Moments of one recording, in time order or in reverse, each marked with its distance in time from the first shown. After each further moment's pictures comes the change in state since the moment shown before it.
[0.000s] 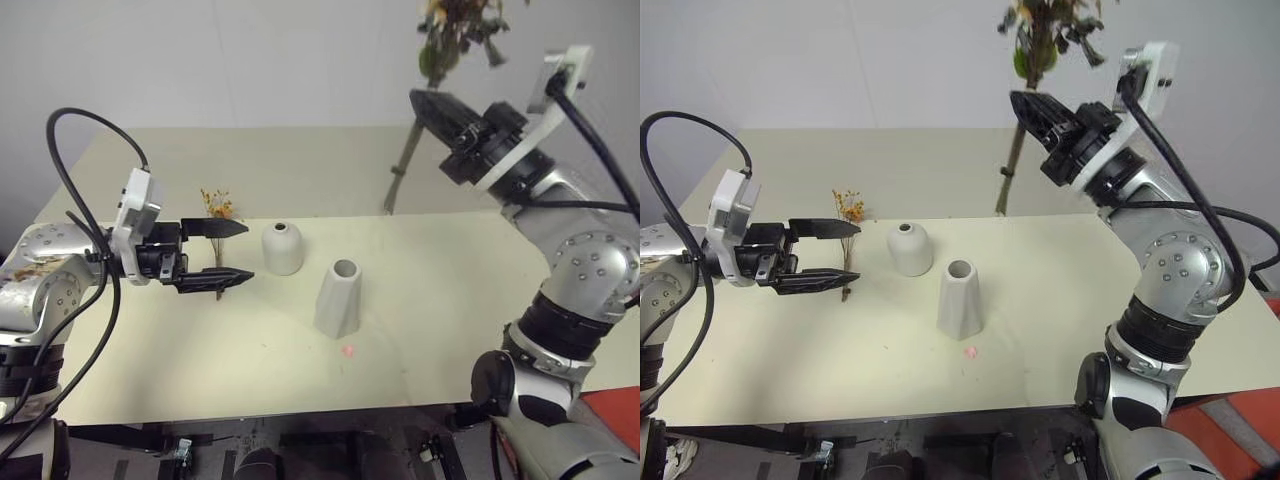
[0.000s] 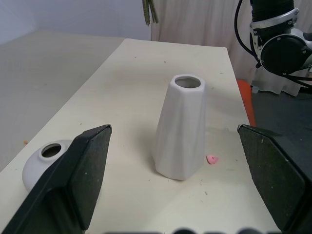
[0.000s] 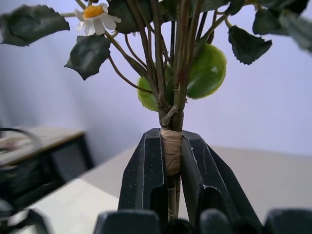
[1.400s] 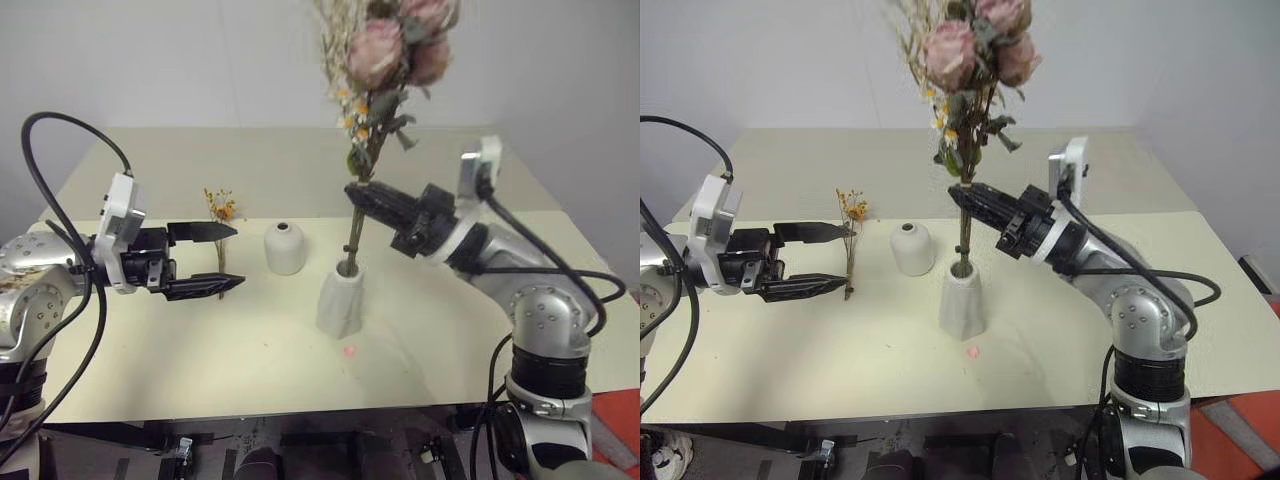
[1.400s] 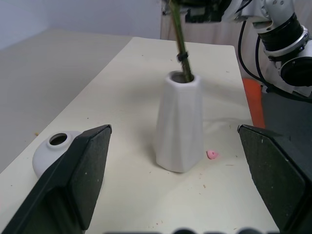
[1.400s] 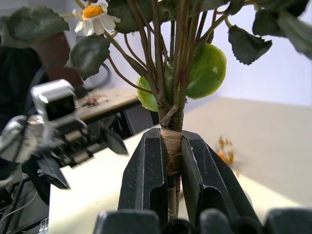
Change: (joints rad) left arm 0.079 0.036 0.068 -0.076 -0.035 0.020 0.041; right arm 0.284 -0.083 0.256 0.015 0.174 -0.212 0.155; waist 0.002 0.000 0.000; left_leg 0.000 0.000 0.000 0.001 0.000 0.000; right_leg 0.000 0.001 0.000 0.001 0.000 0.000
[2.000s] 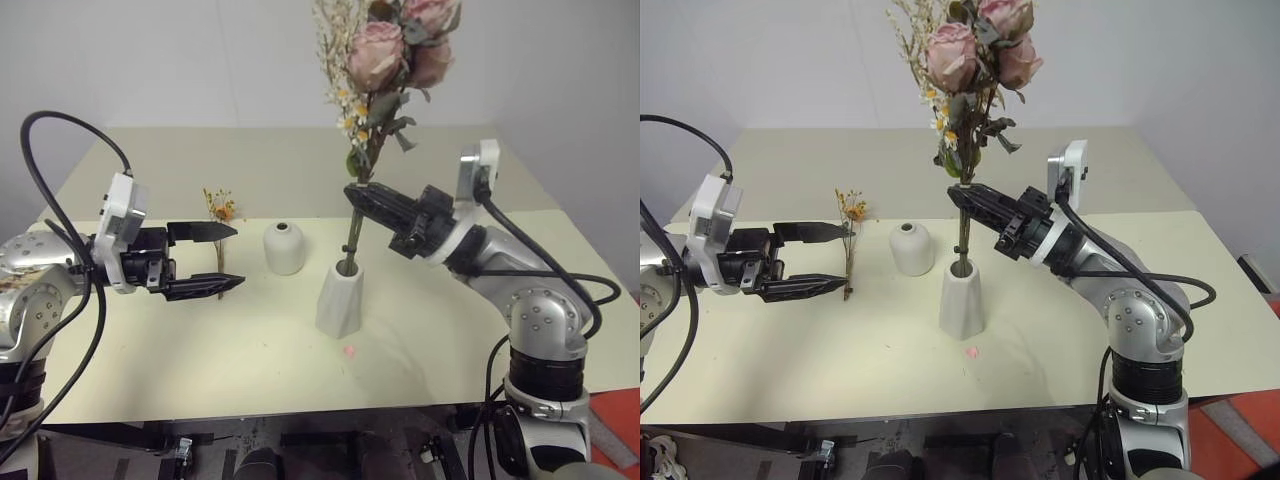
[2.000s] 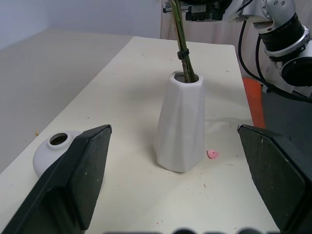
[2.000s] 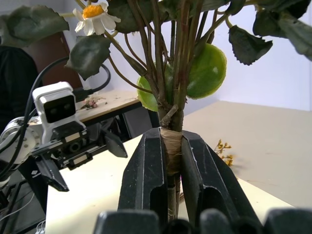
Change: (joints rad) left arm 0.000 0.000 0.000 0.003 0.000 0.000 -0.002; right arm 0.014 0.004 0.004 -0.036 0.006 -0.023 0.010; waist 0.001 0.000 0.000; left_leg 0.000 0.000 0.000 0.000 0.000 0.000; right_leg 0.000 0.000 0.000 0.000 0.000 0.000
